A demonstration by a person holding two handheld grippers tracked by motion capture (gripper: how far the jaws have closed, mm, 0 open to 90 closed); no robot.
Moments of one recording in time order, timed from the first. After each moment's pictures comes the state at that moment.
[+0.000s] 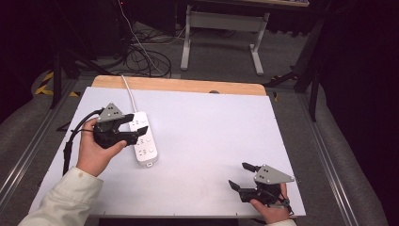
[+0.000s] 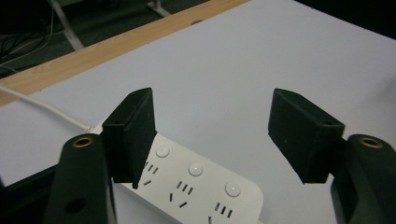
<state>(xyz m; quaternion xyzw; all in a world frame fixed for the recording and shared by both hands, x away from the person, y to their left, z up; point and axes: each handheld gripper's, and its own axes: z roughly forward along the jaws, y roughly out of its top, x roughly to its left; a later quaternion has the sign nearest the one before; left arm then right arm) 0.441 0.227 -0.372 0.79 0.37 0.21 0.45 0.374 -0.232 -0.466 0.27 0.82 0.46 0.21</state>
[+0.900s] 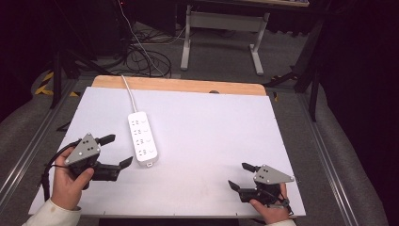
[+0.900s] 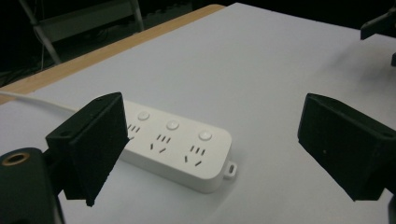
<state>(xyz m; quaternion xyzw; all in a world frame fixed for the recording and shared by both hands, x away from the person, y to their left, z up) 0.373 0.266 -0.409 0.78 0.31 0.24 0.48 0.374 -0.230 -0.466 0.27 0.82 0.47 0.21</state>
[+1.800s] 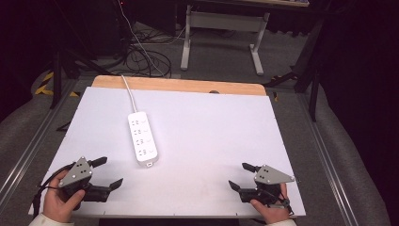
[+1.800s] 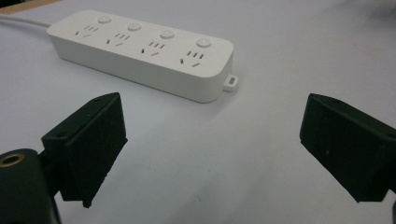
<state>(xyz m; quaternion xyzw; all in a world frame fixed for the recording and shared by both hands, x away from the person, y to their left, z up) 0.348 0.299 -0.477 0.79 0.33 0.20 0.47 0.374 -0.232 -0.467 0.27 0.82 0.46 0.21</state>
